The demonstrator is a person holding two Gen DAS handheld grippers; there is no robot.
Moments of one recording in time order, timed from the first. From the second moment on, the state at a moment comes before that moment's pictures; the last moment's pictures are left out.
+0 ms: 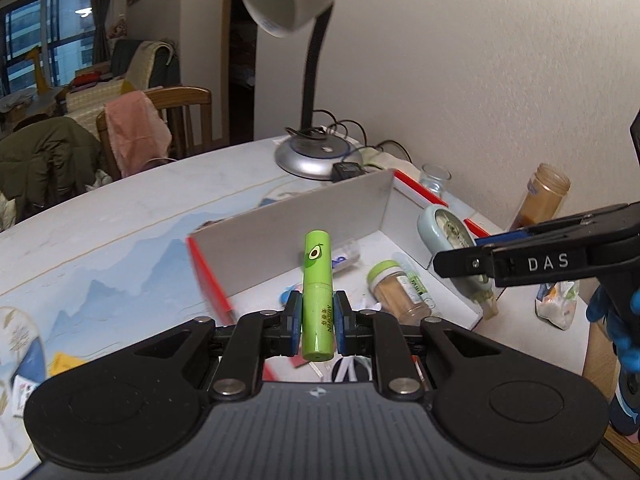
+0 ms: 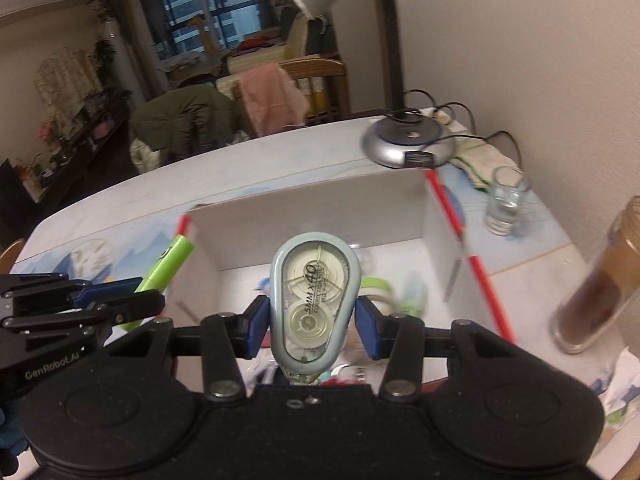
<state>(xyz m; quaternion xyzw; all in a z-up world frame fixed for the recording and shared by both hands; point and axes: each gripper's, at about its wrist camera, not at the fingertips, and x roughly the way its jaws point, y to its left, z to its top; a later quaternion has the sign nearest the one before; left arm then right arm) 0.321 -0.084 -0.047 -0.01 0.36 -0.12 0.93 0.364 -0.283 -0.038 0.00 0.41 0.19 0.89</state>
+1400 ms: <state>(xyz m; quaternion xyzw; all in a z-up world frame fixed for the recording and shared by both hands) 0.448 -0.155 -0.143 0.01 0.56 -0.15 0.82 0.417 -0.302 -0.111 -0.05 0.49 0.18 0.85</state>
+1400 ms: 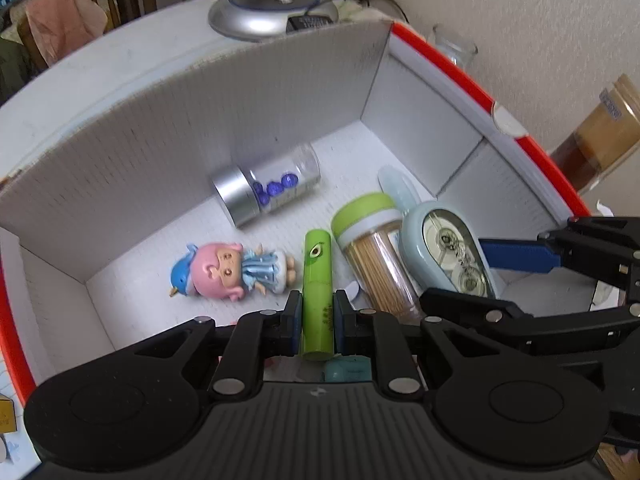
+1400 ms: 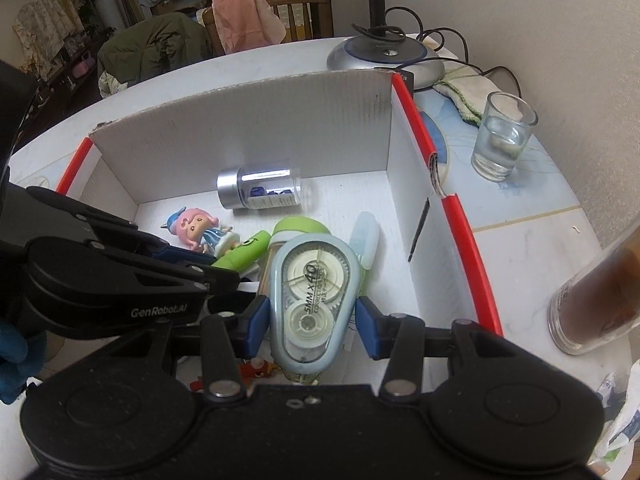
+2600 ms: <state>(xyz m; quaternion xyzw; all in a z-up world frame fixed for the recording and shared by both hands) 0.353 -0.112 -0.053 -0.03 0.44 -0.15 0.88 0.361 -0.297 -0.048 -0.05 0.42 0.23 0.87</state>
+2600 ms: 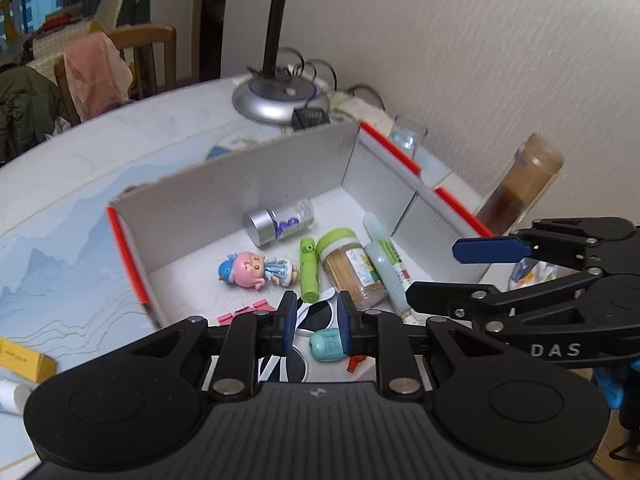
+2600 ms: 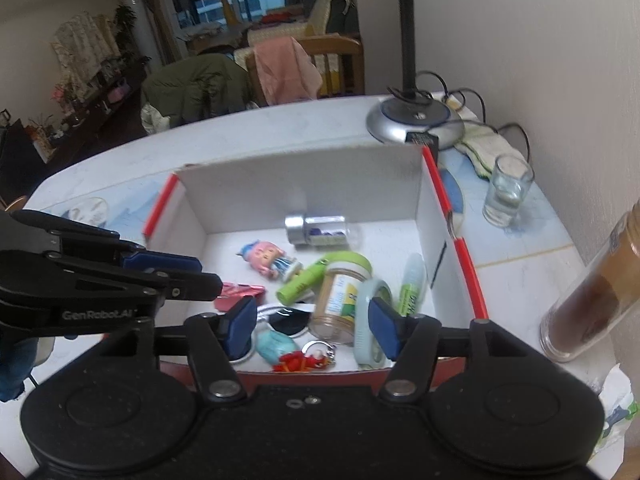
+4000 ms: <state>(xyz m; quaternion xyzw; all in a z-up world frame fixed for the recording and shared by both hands) 0.204 0.140 -0.054 -0.07 0.36 -0.04 0.93 0.289 -0.081 -0.037 -0.07 0.41 0.31 0.85</state>
